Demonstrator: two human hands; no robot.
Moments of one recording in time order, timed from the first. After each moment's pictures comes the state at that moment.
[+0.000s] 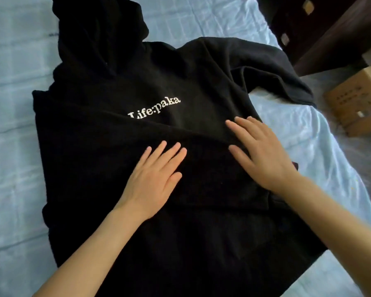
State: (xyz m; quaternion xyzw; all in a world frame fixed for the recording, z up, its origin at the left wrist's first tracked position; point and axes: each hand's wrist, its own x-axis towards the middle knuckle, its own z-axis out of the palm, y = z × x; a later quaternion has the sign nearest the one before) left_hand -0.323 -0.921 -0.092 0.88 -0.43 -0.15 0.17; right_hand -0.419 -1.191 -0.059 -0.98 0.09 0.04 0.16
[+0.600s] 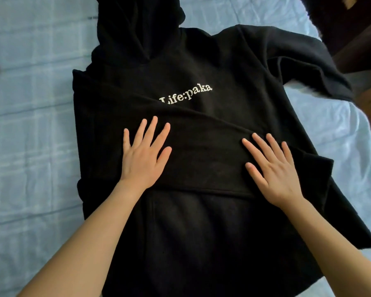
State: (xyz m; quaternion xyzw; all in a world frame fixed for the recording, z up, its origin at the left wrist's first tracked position) left_hand -0.280 -0.862 -0.148 0.95 -0.31 -0.07 0.04; right_hand -0.456 -1.156 -0.132 -0.99 0.12 0.06 0.09
